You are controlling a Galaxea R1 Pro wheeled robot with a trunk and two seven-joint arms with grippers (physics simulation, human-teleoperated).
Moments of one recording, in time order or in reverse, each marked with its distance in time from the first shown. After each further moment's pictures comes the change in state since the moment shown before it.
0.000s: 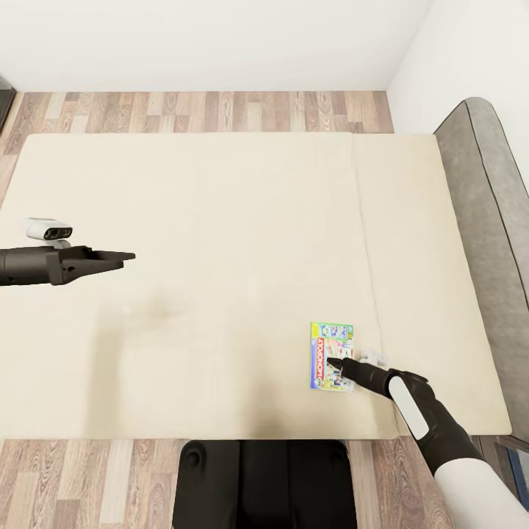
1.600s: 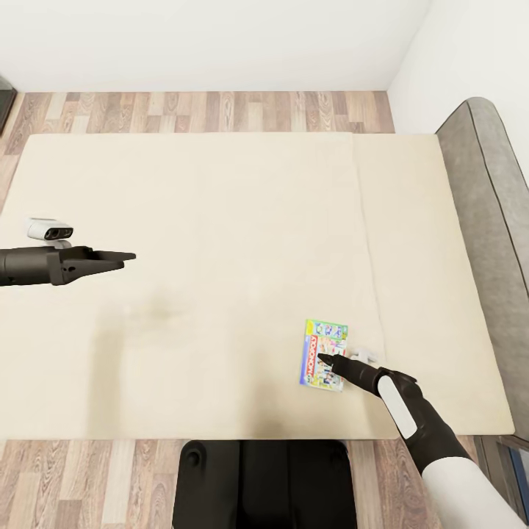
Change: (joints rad) left arm 0.000 -0.001 -0.001 0.000 0.000 0.000 0.000; right arm -0.005 0.048 0.006 0.003 0.003 -0.052 0.003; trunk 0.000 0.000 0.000
